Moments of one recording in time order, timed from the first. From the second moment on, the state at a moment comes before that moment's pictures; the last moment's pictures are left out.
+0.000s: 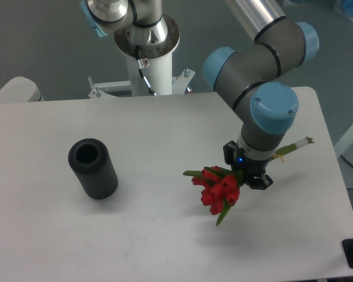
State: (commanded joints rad) arm 2.57 -2.04 -1.36 -1.30 1.54 1.49
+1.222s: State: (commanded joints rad) arm 2.42 -2.12 -1.46 -1.25 1.57 0.99
